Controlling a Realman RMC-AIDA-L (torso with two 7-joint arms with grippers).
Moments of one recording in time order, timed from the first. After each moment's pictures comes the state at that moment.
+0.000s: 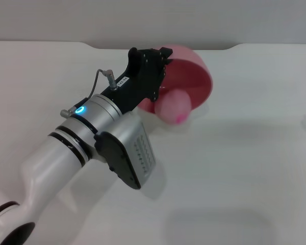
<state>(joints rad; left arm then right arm) -0.31 -2.07 -0.95 -0.95 2.89 0.59 1.18 0.06 2.08 1.73 1.94 -2.81 1.22 -0.15</state>
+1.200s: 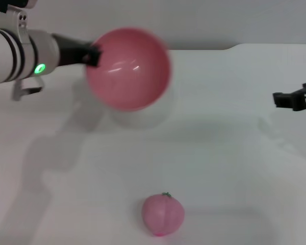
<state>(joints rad) -0.39 -2.06 -1.54 -1.56 2.71 -0.89 0.19 0.15 2.08 1.56 1.91 -2.81 1.25 -0.11</state>
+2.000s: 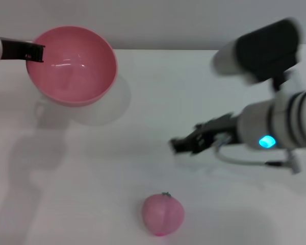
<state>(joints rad) -0.38 -2.06 -1.69 -1.69 2.89 -1.13 0.06 0.33 2.08 1.27 1.74 -2.61 1.21 -0.01</state>
